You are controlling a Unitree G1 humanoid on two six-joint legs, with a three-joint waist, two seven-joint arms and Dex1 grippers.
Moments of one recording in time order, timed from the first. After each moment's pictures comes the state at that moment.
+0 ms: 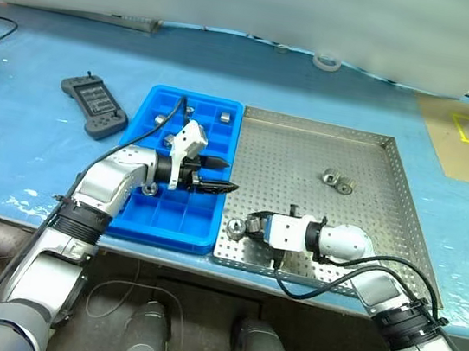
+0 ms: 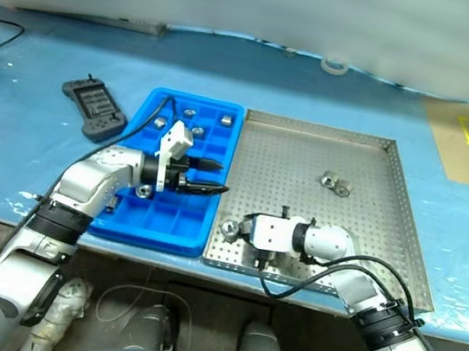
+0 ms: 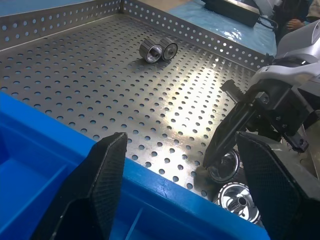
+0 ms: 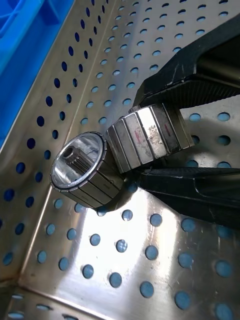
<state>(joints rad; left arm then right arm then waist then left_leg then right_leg) -0.60 0.41 -0.16 0.19 -0.37 0.51 -1.08 -0.28 -0.62 0.37 -0.01 -0.19 -0.15 0.90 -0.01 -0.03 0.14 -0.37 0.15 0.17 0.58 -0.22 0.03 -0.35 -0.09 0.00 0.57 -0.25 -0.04</state>
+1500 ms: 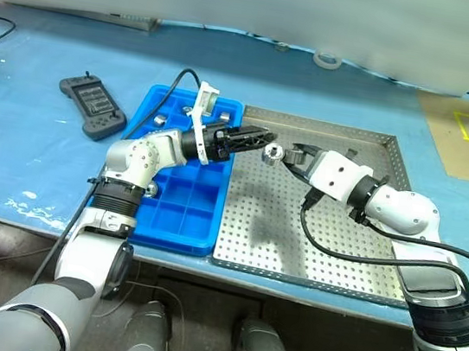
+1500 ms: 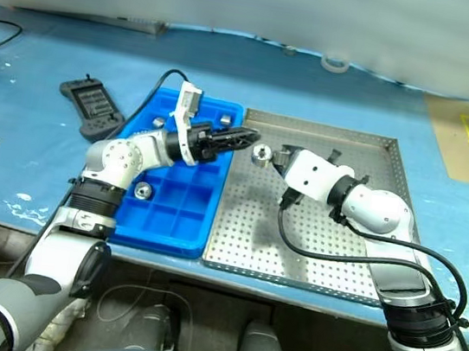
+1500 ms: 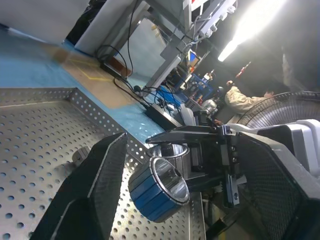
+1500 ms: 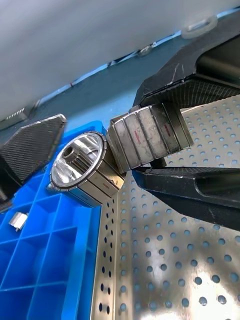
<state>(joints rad) -0.80 0.17 0.06 0.33 -0.69 0.85 -1.00 -0.35 -0.67 0.11 -0.38 -0.12 0.23 0.75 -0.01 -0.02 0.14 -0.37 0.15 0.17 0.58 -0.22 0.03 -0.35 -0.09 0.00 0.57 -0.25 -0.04</state>
